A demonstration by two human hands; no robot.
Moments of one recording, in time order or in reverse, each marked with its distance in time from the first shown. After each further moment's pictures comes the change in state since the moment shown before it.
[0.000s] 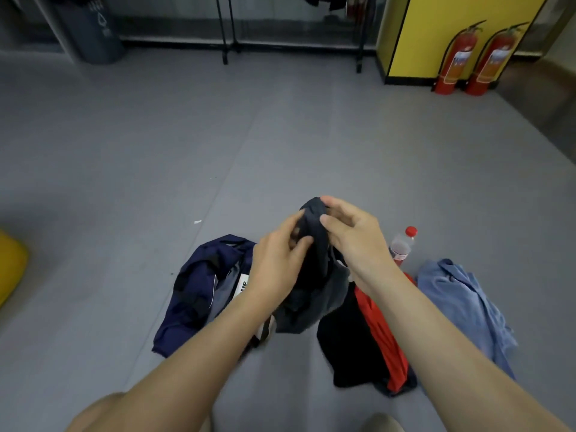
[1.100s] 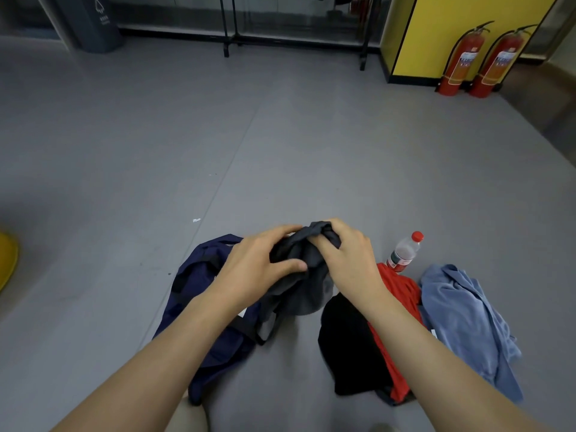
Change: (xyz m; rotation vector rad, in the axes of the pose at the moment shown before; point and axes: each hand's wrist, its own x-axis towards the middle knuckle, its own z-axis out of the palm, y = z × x) left_hand 0.017 -0.030 -0.050 0.164 -0.230 0.021; right_hand 0.013 0.028 0.016 -0.604 0.001 -0.215
